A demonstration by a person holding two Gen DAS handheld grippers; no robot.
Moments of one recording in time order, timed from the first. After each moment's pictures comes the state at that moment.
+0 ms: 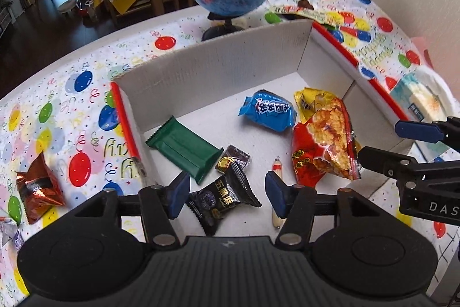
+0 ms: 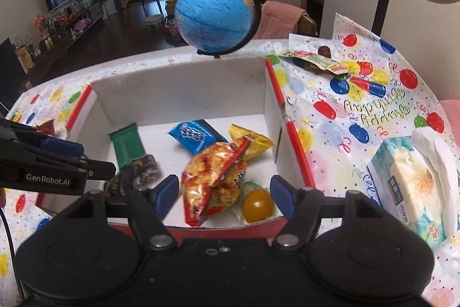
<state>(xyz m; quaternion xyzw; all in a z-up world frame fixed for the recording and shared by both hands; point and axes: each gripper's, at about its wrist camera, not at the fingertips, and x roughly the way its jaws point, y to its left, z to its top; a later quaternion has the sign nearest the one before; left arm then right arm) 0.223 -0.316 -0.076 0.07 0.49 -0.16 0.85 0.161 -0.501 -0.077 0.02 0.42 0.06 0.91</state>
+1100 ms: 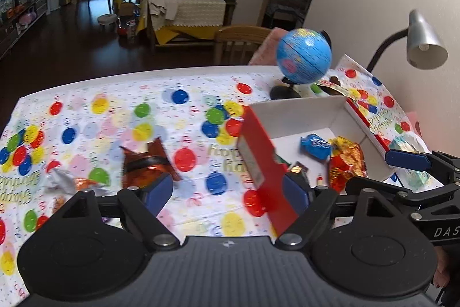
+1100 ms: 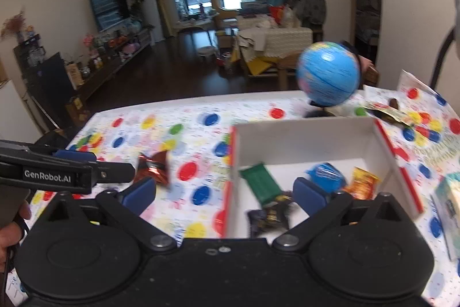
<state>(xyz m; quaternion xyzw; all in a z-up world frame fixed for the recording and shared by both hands) 0.142 -0.120 0.001 -0.04 0.40 -0.13 0.90 0.115 -0.342 -0.001 0.03 0.35 0.15 0.93</state>
